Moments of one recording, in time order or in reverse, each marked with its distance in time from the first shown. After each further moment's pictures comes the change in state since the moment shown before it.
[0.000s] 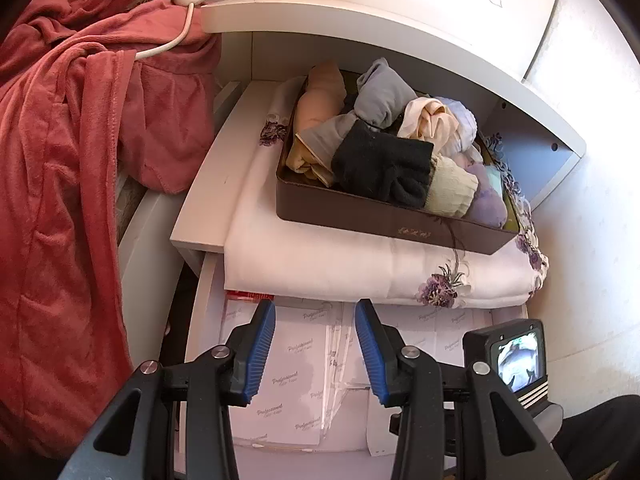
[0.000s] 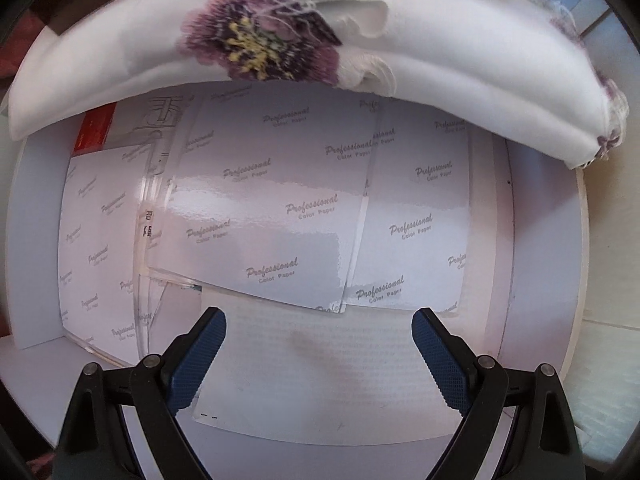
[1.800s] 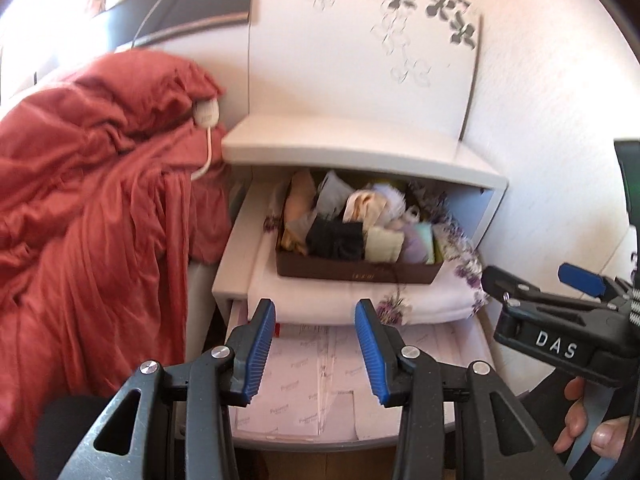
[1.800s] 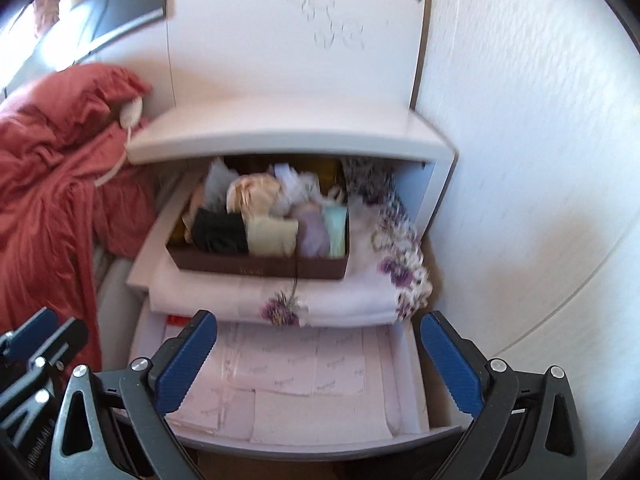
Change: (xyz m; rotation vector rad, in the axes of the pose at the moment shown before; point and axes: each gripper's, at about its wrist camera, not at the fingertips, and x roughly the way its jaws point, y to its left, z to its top) left arm -0.160 -0.031 -0.043 0.094 -0.329 0.010; right arm -0.299 -0.010 -0.066 0.100 -0.700 -0.063
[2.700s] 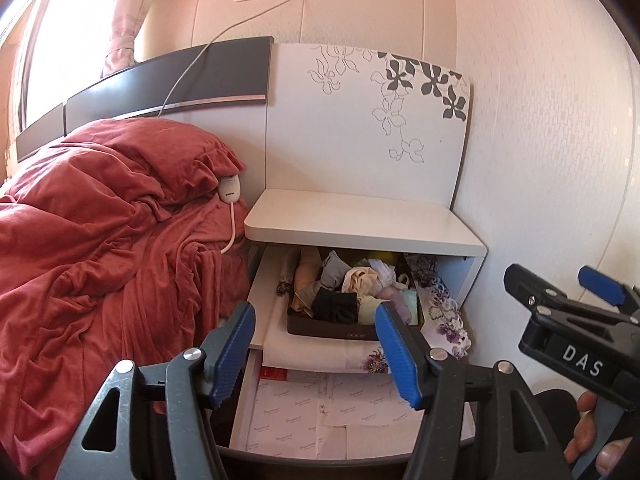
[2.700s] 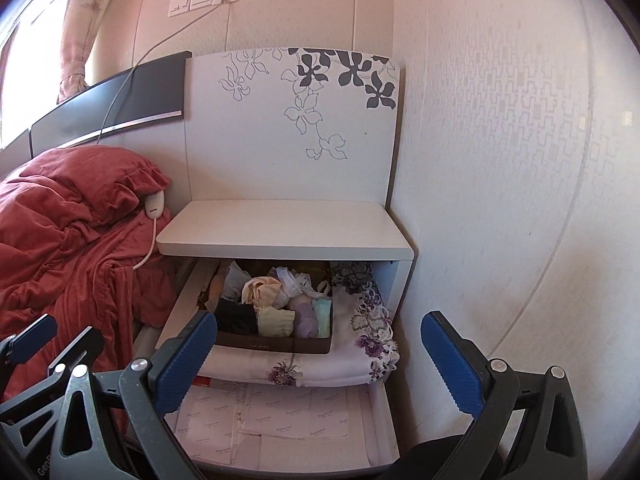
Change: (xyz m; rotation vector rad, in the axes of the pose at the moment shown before) left arm -0.097 -0.002 0.034 -0.040 -0.184 0.034; right arm -0.120 -0.005 0.023 0.018 -0.246 0.005
